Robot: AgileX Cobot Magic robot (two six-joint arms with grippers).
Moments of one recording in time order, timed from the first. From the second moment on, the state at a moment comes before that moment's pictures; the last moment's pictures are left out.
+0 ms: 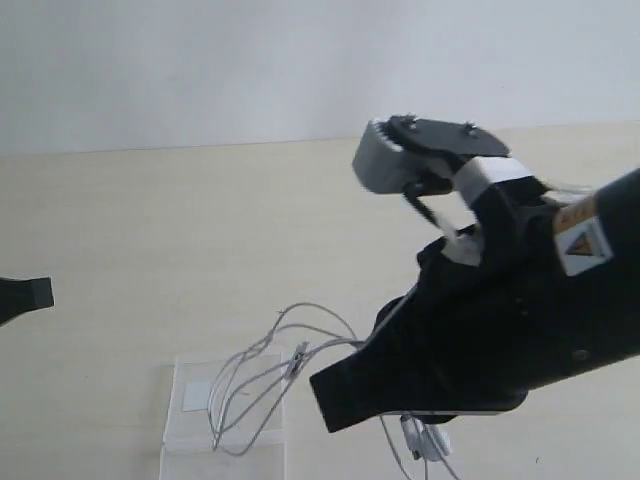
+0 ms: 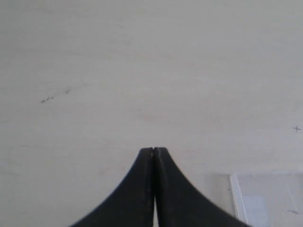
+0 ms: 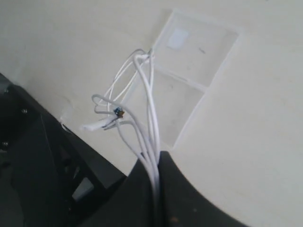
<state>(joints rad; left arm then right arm) -0.24 1.09 -0.40 0.94 0.23 -1.34 0.87 1.17 -0.83 0.37 0.73 0.12</state>
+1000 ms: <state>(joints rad) -0.24 1.09 -0.40 0.94 0.22 -1.34 0.87 1.68 -1.24 0.50 1.22 0.23</state>
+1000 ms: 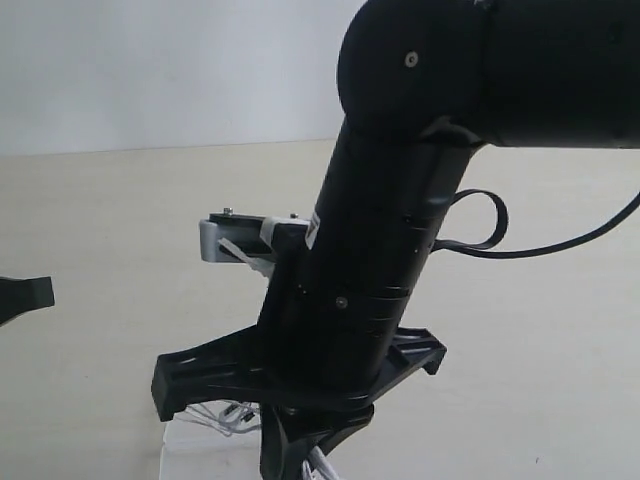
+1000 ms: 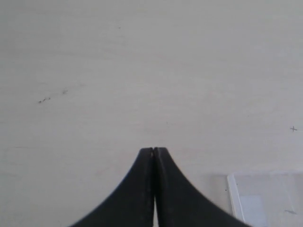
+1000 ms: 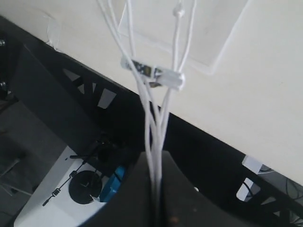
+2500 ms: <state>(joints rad) -0.24 1.09 -0.33 0.93 0.18 -1.34 0.89 2.19 -1.63 0.45 1.06 0.25</state>
